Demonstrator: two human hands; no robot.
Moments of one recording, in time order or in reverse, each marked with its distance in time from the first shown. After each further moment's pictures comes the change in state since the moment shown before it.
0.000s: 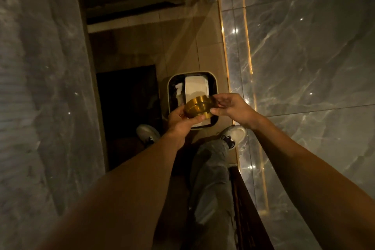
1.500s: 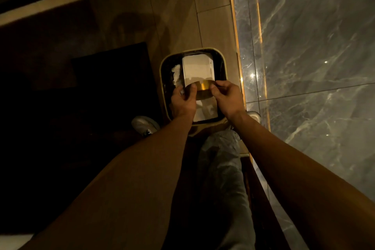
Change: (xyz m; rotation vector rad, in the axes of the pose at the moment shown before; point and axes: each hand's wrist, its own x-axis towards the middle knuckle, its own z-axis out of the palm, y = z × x) left_hand 0.128 -0.041 0.038 0.066 0.310 -0.068; right_hand 0.103 0.093 0.041 0.091 0.447 0.111
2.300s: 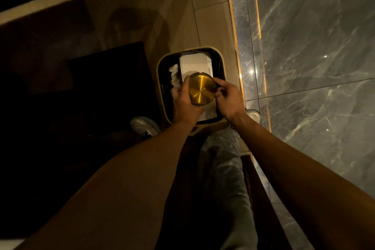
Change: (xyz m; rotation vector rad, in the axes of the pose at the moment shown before) left_hand 0.006 -0.013 -0.006 0.513 -0.208 0.349; right_hand -0.003 -0.003 -0.008 -0.221 -0.017 -0.056
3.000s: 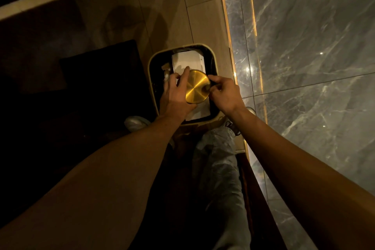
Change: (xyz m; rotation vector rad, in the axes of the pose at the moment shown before) left_hand 0.021 -0.005 -0.006 0.519 -0.004 0.295; right_hand -0.003 -0.017 -0.021 0.023 -0.068 -0.049
